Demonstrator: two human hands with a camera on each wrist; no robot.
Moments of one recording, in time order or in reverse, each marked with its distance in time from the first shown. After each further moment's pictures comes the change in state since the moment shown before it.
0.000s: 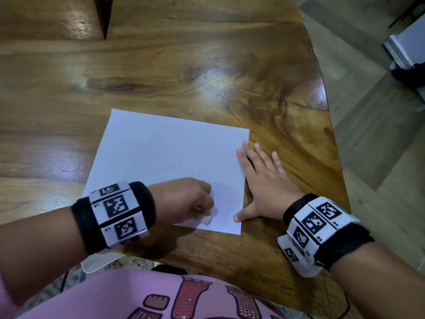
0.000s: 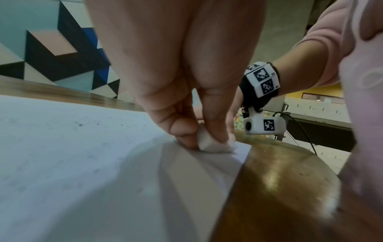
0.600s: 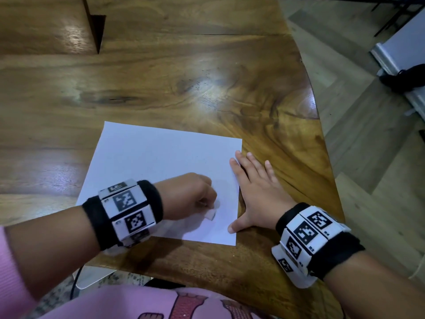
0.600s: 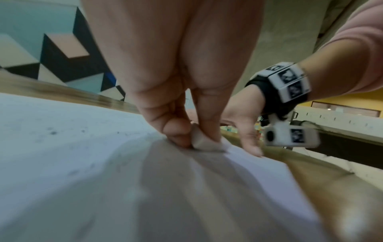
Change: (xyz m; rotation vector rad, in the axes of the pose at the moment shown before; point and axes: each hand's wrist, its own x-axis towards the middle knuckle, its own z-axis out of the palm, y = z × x) left_hand 0.023 0.006 -0.022 0.088 0.067 0.015; right_hand 0.001 -0.001 0.000 0.028 0.036 0.005
